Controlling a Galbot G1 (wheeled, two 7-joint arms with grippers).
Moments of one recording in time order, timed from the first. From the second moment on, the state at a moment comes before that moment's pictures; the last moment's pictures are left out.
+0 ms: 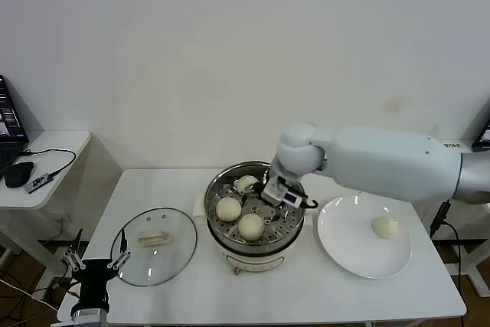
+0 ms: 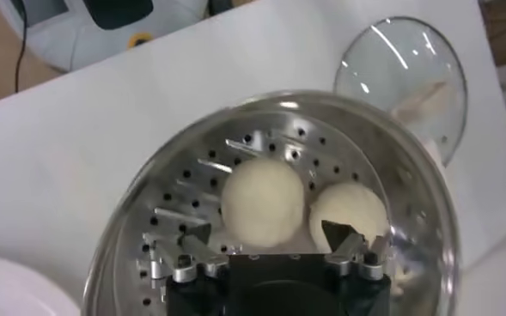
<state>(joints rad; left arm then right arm) 1.70 -1.27 -0.66 -2.07 0.10 -0.04 -0.31 0.56 0.98 -1.29 1.60 0.03 0.08 -1.02</state>
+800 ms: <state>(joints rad) 1.69 -1.23 -0.63 -2.08 0.11 -0.03 -0.30 0.45 0.54 -1.07 1.61 0.09 -0.22 -1.09</state>
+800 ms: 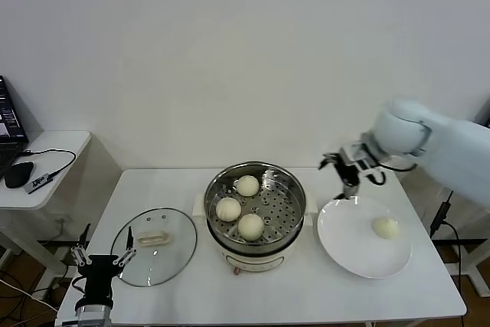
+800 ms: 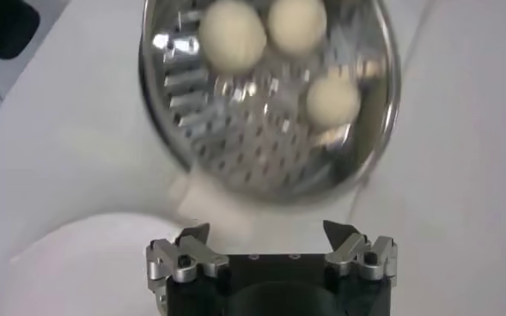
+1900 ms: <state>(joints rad) 1.72 -1.24 -0.65 -2.08 0.12 -0.03 -0.30 -0.22 0.50 -0.55 1.27 -0.25 -0.18 -1.03</state>
